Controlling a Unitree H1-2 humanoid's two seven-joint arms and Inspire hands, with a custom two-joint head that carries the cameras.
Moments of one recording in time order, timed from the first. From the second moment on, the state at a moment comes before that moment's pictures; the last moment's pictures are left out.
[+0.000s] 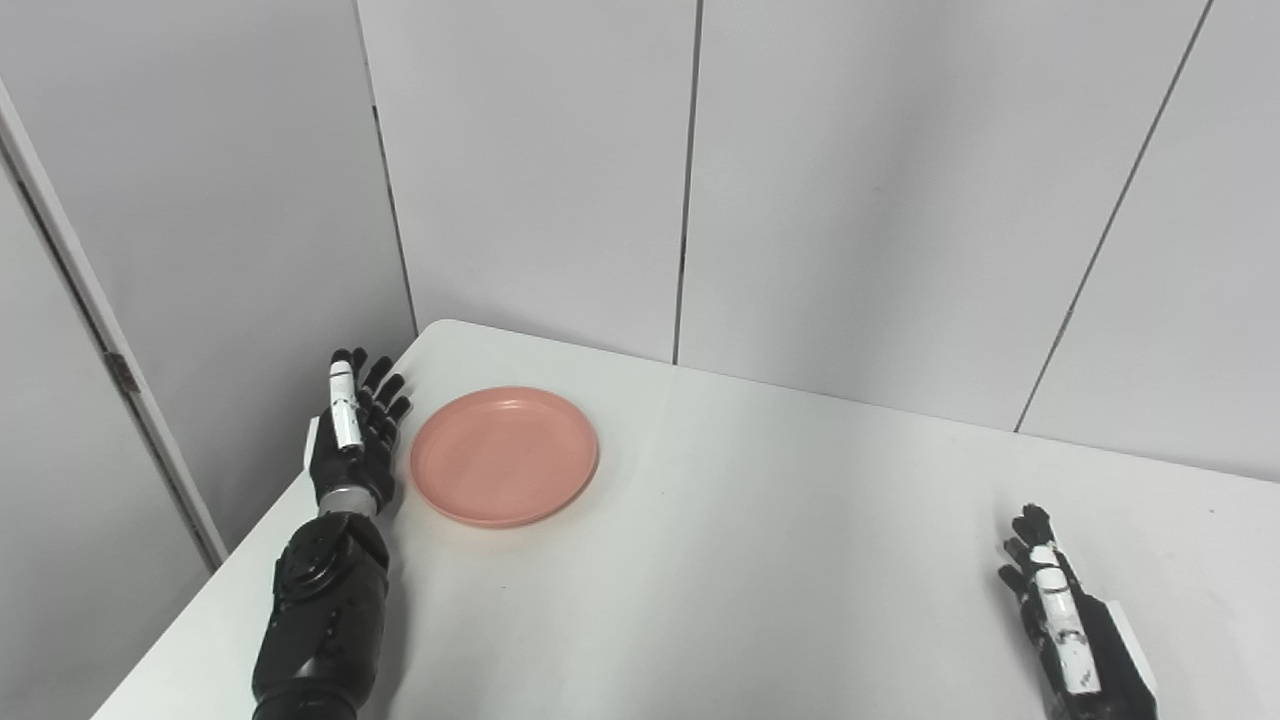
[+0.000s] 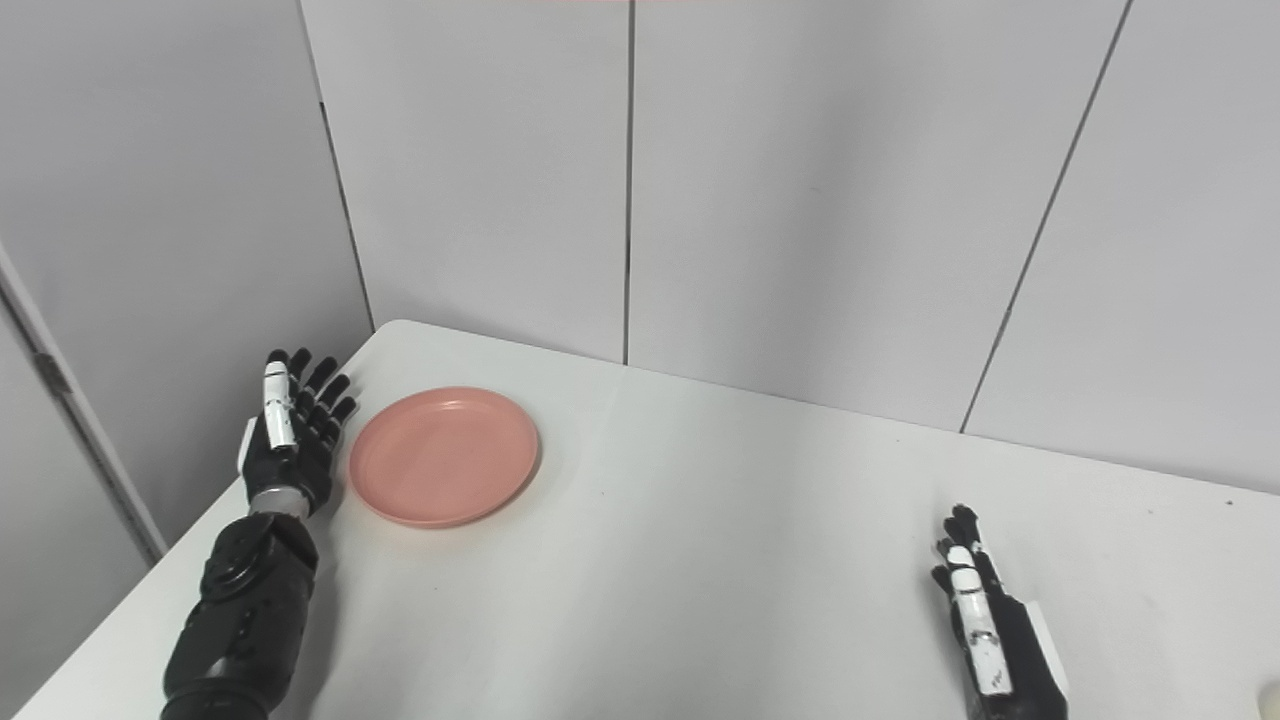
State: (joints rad) left arm -0.51 0.25 0.43 0.57 -0.43 -0.02 0.06; right arm -0.26 -0.16 -0.02 0.17 0.07 -0.01 0.15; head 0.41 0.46
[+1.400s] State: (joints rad) left arm -0.53 0.14 0.18 0.52 -0.34 0.06 -0.05; right arm -0.26 -0.14 -0.01 0.16 0.03 0.00 0.11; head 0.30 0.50
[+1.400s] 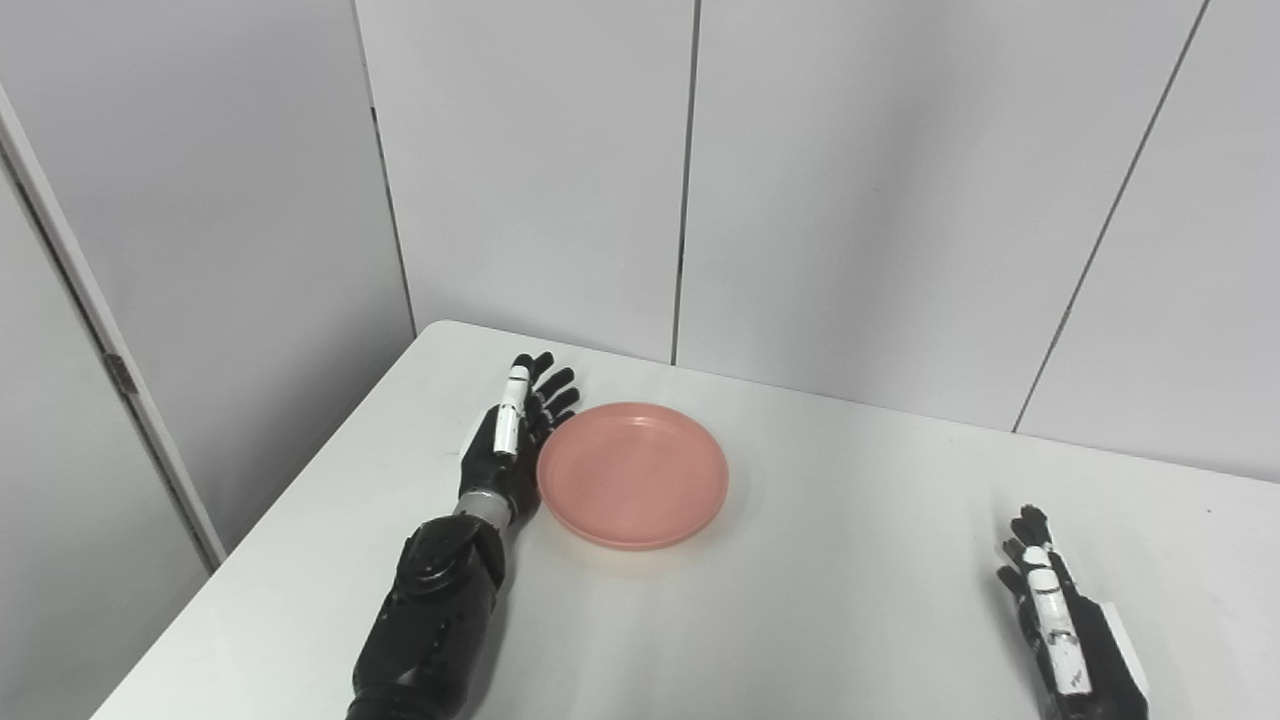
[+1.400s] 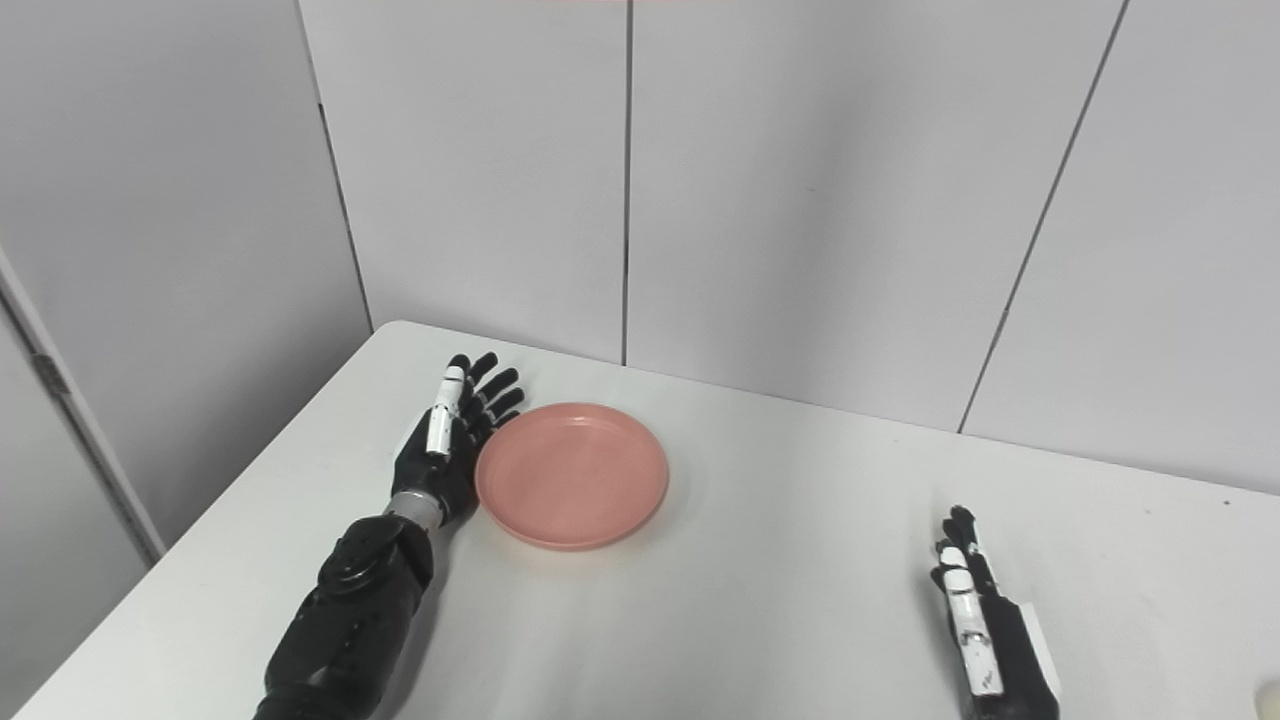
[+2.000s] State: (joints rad) left arm -0.45 0.08 0.08 0.34 -0.36 0.20 -0.19; right arm -0.25 -0.11 0.01 0.15 -0.03 0.00 0.06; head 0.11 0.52
